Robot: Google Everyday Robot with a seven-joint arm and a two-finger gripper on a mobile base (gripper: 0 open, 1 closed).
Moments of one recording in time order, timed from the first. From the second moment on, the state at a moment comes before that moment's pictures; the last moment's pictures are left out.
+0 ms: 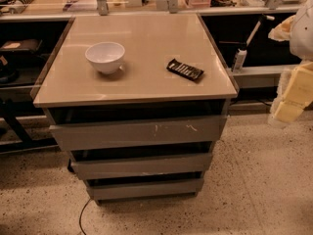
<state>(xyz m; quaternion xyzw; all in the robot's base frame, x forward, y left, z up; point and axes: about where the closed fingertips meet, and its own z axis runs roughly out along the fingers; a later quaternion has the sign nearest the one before) 0.439 -0.214 0.987 -0.60 0.78 -0.05 0.18</state>
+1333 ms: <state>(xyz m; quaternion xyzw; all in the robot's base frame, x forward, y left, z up) 0.430 -0.170 0.870 -0.62 0.77 -0.02 0.16</state>
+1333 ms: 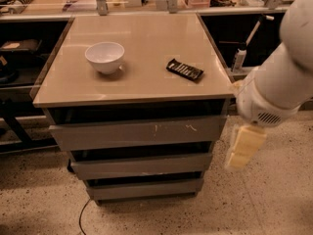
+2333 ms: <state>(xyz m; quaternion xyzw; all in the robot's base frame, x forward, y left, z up) 0.413 -0.138 0.763 -0.62 0.77 0.03 0.12</state>
